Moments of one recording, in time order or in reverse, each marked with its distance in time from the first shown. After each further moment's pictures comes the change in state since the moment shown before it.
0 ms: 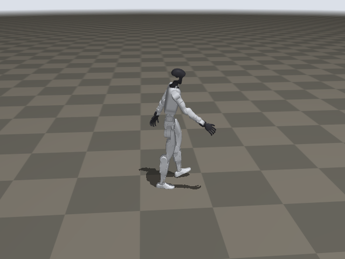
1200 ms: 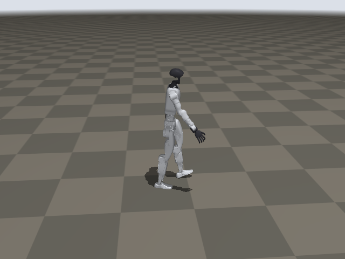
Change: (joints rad) left arm -0.162 0.014 -0.043 -0.107 0.045 -0.020 -0.007; right arm 0.186 0.058 -0.026 0.109 -0.065 0.005 0.010; waist -0.001 0.001 -0.079; left_leg -0.023 -0.012 -0.060 -0.037 0.017 -0.021; right_leg -0.009 0.004 0.070 -0.001 -0.044 0.014
